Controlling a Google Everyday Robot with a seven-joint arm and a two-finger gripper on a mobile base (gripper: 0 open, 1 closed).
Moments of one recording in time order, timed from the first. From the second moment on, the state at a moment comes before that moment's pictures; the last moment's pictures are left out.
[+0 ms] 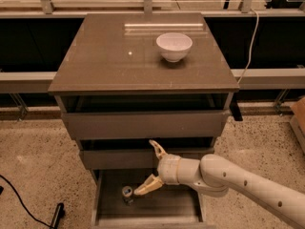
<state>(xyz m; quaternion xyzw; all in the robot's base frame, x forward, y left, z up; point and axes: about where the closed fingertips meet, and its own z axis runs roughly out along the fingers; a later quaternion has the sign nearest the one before) 0.511 0.025 0.558 -0.53 0.62 0.27 0.51</state>
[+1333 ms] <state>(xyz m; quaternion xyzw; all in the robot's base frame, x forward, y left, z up) 0.517 0.021 0.335 -0.50 0.65 0.30 0.49</state>
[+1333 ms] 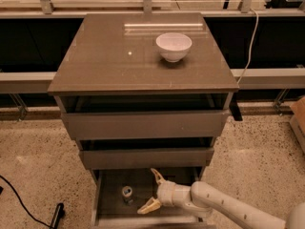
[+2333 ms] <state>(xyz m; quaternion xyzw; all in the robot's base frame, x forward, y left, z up) 0.546 0.014 0.216 -0.49 0.66 0.30 0.48</state>
